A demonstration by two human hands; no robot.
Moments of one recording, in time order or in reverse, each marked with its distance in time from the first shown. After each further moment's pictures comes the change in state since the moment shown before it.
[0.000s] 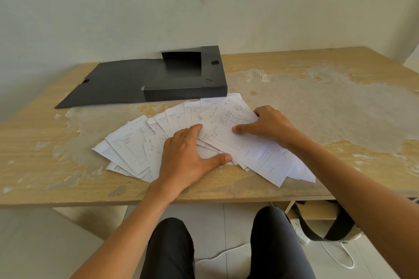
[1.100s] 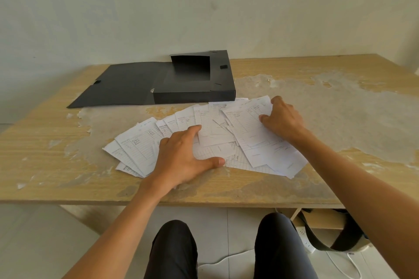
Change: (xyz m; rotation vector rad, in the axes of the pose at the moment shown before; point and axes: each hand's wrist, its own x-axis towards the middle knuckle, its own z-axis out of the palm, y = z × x) left_hand 0.003 -0.010 -0.027 -0.009 -0.088 -0.061; right_hand 0.020 -0.001 -0.011 -0.079 0.203 0.086
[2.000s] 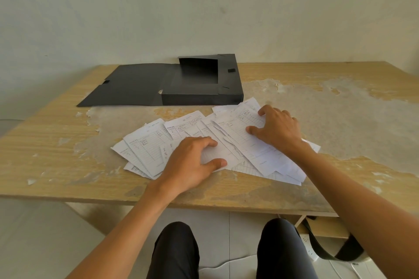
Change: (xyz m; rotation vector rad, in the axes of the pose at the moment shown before) left_hand -0.004 -0.004 0.000 -0.104 -0.032 0.090; right_hand -0.011 -0.016 0.021 -0.144 0.054 -0.171
